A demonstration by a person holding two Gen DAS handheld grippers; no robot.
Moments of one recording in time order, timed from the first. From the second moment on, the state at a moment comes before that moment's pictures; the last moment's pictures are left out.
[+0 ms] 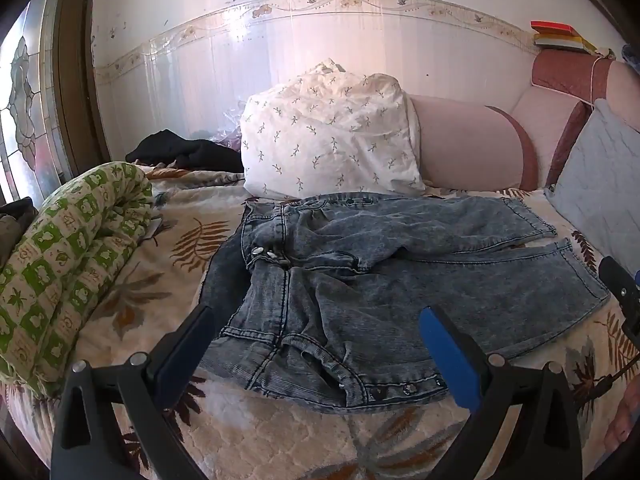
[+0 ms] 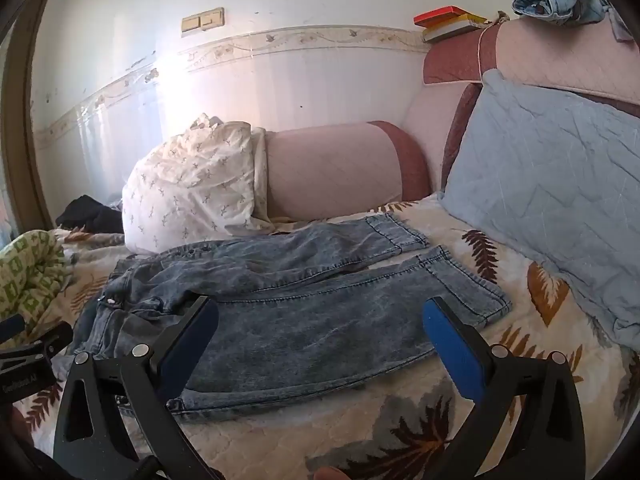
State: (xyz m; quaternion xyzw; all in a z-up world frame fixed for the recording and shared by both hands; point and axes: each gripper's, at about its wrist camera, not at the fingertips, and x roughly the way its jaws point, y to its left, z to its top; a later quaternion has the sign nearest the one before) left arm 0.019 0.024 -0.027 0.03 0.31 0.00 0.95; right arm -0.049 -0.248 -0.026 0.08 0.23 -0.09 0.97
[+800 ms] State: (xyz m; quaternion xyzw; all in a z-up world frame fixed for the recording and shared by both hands) left arm 0.025 0.027 -0.030 0.03 0.31 0.01 0.95; right arm -0.046 -0.251 -0.030 0.09 0.23 -0.09 0.97
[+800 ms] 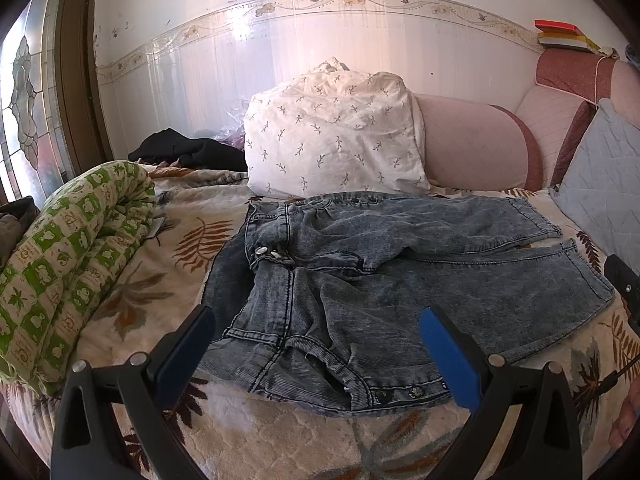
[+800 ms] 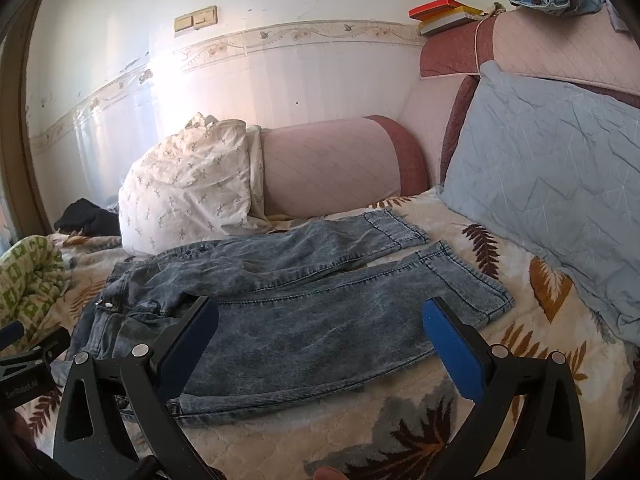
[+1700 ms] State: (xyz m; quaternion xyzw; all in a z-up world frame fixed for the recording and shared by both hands) left arm 0.062 0.043 -0.040 0.05 0.35 -0.01 0.94; right arm -0.025 -0.278 -0.029 0.09 0.27 -0.07 0.96
